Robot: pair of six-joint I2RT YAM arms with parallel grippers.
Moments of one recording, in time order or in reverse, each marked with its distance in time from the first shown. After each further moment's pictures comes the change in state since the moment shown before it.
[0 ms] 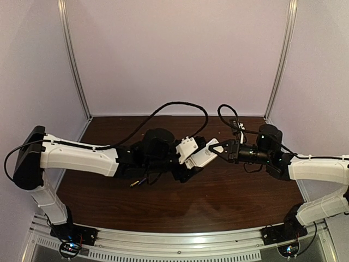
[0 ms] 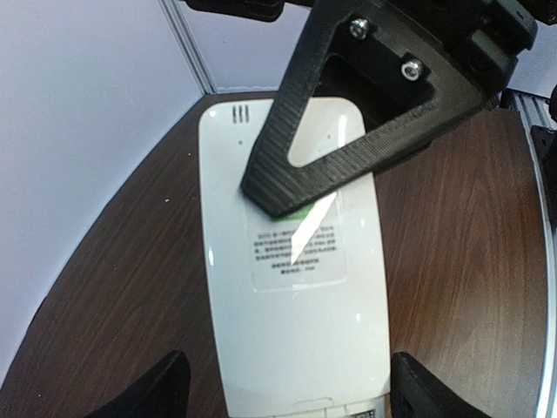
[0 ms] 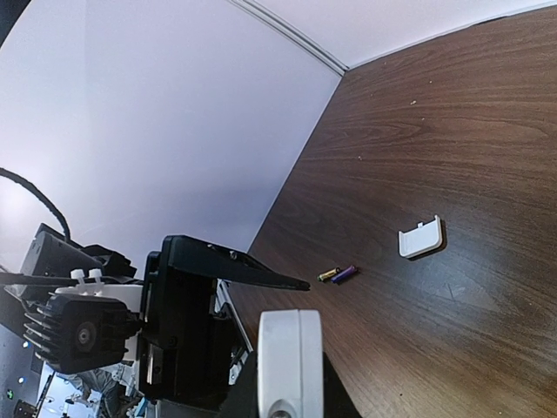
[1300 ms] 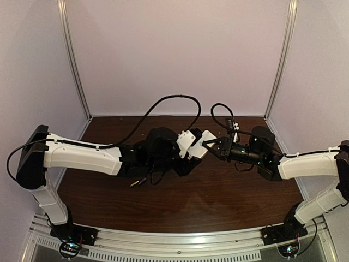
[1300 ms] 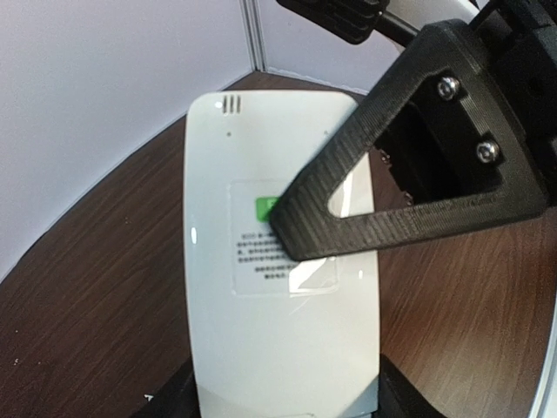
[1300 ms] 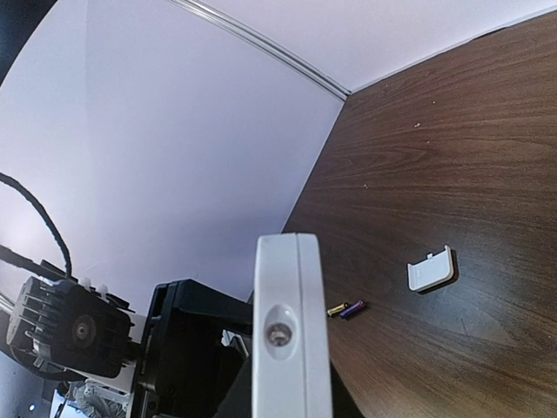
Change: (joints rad) left arm -0.003 0.035 0.042 -0.018 -0.112 -0.222; right arm 0.049 0.145 0.010 0.217 0.105 0.103
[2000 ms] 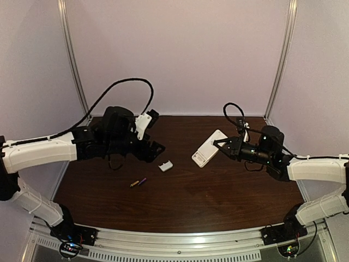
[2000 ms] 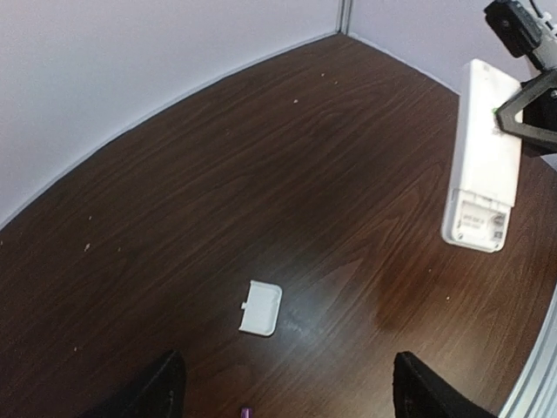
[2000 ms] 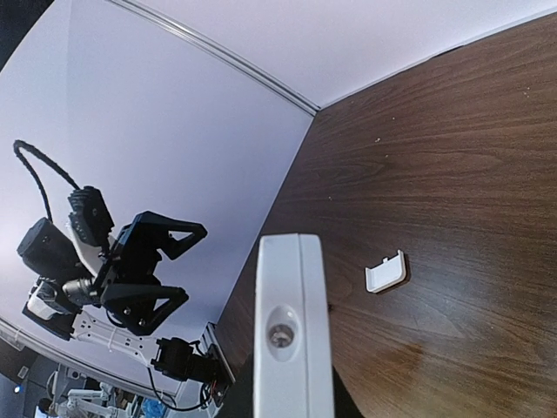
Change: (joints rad) left arm 0.214 -0.352 -0.107 -0.351 0.108 -0.092; right arm -0.097 -0.119 -0.047 -0.120 -0.014 -0.057
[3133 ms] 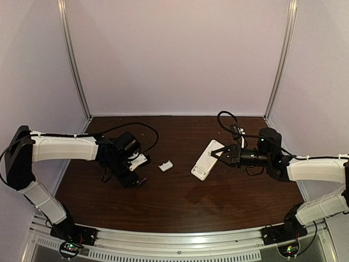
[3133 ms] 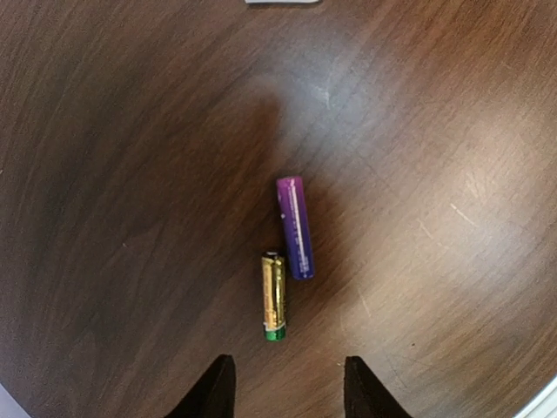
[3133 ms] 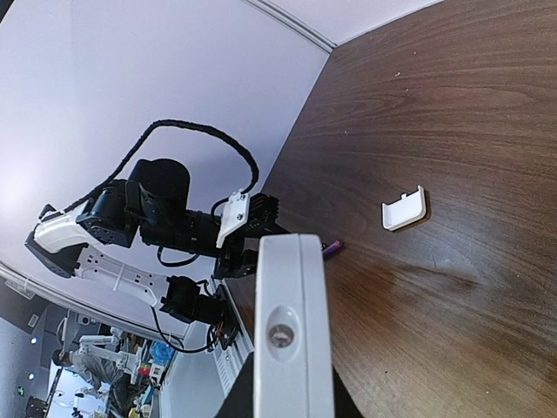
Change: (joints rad) left arm 0.143 0.192 -0.081 -0.470 0.022 0.201; right arm -0.013 -0.004 -0.011 -0.086 -0.178 -0.057
